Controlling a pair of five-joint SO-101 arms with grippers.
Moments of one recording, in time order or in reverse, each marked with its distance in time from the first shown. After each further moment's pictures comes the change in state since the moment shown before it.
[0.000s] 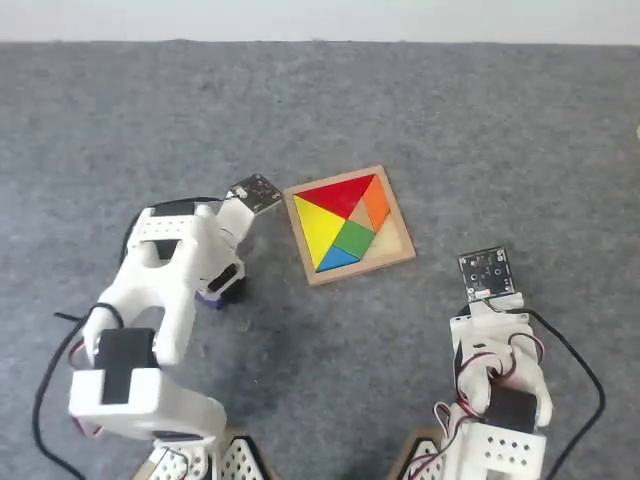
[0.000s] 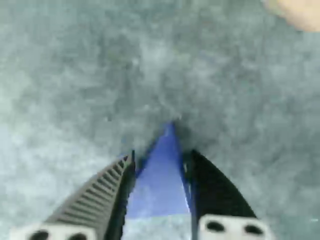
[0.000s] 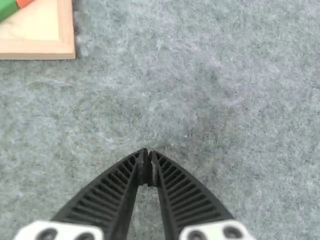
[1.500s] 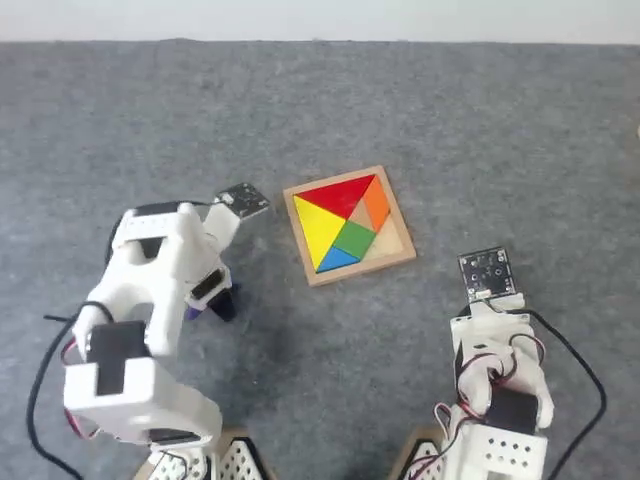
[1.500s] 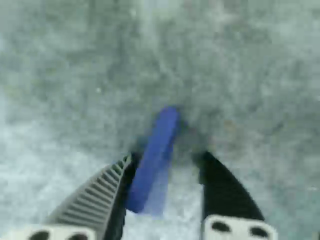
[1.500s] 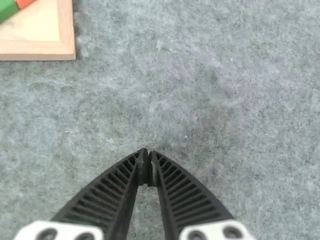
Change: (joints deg) left arm -4.4 3.3 -2.5 5.2 -4.7; right arm 0.0 0.0 0.0 0.0 0.0
